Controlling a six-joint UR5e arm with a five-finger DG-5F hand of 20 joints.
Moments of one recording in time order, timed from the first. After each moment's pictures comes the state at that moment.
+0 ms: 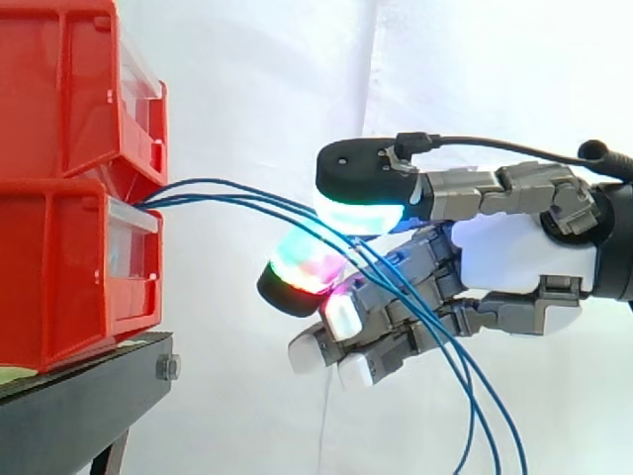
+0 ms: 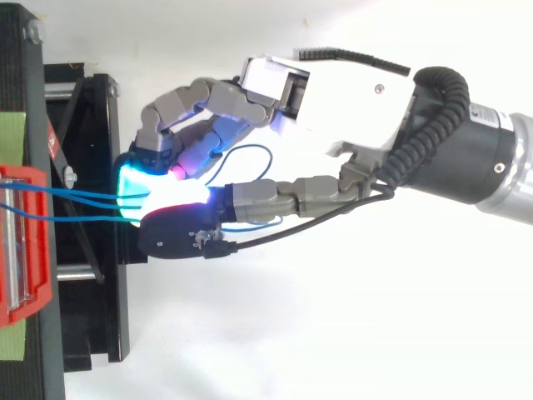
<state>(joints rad) 0.14 -2.26 -1.26 -2.66 -1.16 -0.37</state>
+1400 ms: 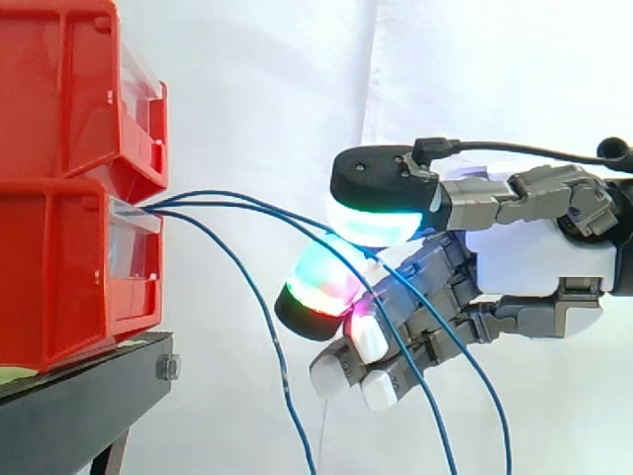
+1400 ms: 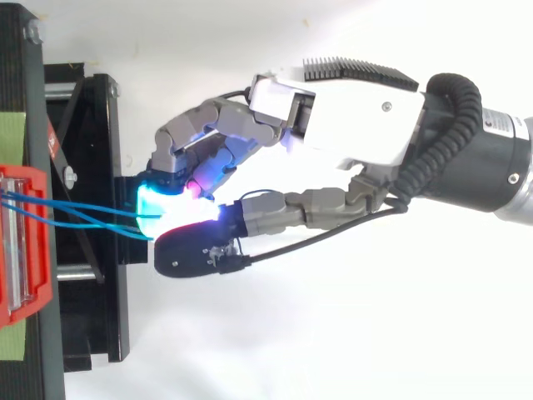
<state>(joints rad) 0.15 -2.24 -1.26 -2.74 -1.19 -0.38</state>
